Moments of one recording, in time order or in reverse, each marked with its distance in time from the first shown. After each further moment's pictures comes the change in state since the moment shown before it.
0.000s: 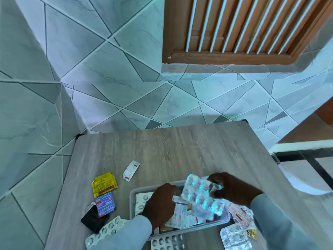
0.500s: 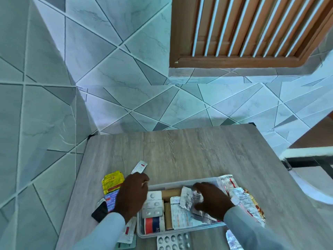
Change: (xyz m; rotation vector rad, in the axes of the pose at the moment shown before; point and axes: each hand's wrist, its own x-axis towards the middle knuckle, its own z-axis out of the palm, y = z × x) left_hand -0.028 -0.053 -0.065 0.094 0.499 -0.080; right_hand 0.018 -0.020 0.077 -0.440 0.077 -0.061
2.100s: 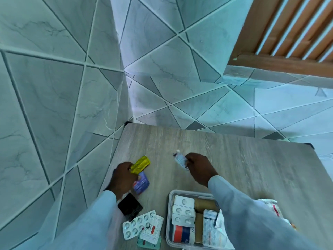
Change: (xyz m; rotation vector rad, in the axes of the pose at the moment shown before) left_hand 0.034 -0.121 -0.063 -0.344 -0.014 -0.571; right_hand 0.149 -0.127 -0.017 0.297 0.137 -0.143
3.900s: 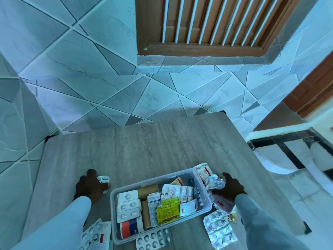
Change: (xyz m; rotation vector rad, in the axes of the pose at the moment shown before) left_hand 0.007 0.022 0.100 0.531 -0.095 -0.036; right_hand -0.202 0.233 -0.075 -0.103 0.052 0.955
